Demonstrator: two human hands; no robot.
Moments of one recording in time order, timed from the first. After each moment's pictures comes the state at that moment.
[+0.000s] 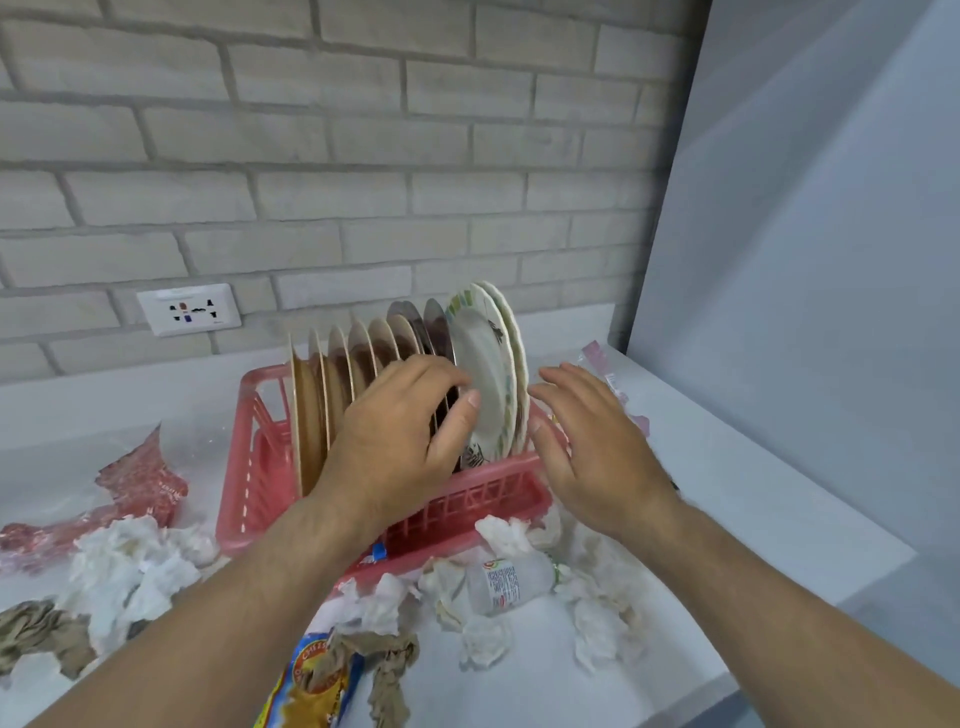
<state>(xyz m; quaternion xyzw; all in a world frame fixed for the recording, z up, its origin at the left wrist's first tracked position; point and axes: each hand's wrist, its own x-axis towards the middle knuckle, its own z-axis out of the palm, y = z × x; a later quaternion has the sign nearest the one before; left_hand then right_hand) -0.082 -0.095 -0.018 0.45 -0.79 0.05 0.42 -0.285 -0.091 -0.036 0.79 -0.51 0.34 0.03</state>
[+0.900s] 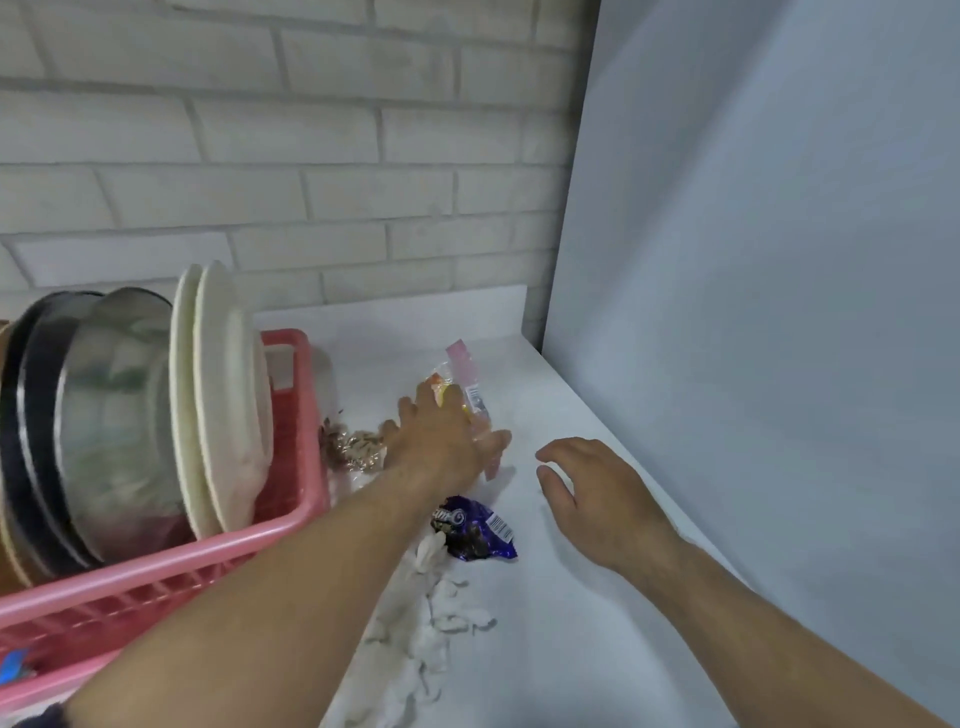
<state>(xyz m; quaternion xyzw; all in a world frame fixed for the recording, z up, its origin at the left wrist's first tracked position) -0.363 -0.280 -0.108 0.69 -0.70 -0.11 0.15 -0.539 -0.212 -0.111 0.76 -0.62 0.19 -0.09</state>
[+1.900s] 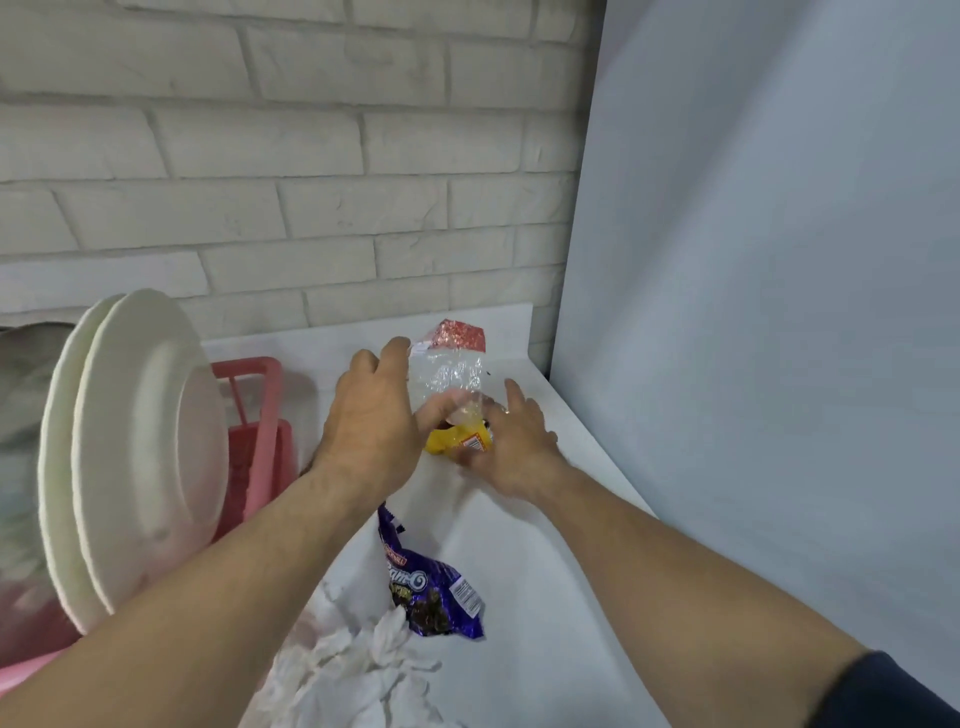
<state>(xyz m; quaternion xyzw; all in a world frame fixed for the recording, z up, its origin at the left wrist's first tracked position) -0.342 -0.310 -0.065 0.65 -0.68 -0.07 0.34 -0.497 -0.368 -0.133 0.74 -0.63 0.15 -0.18</state>
